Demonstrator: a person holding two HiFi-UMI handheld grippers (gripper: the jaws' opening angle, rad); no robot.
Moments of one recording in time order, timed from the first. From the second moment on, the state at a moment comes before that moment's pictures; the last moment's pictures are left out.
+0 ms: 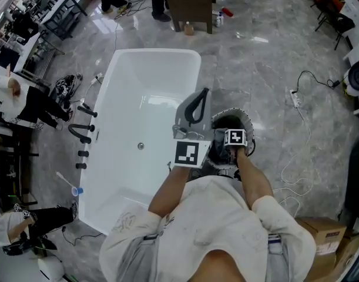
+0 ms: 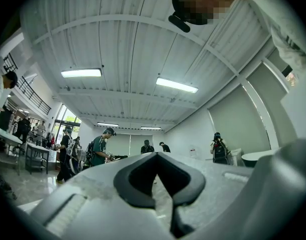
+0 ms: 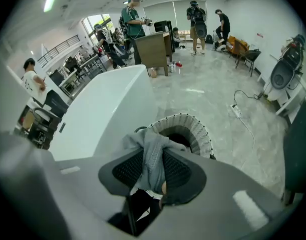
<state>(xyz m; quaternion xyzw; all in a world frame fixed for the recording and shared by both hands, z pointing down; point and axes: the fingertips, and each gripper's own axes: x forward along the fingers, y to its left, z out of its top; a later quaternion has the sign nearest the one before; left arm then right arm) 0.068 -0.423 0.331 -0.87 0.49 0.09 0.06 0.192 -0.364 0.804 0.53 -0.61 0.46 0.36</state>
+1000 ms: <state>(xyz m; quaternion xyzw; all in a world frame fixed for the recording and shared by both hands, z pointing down) 0.078 -0.421 0.333 -0.87 0.48 0.08 0.06 0.204 -0.356 0.816 0.54 -0.60 0.50 0.32</state>
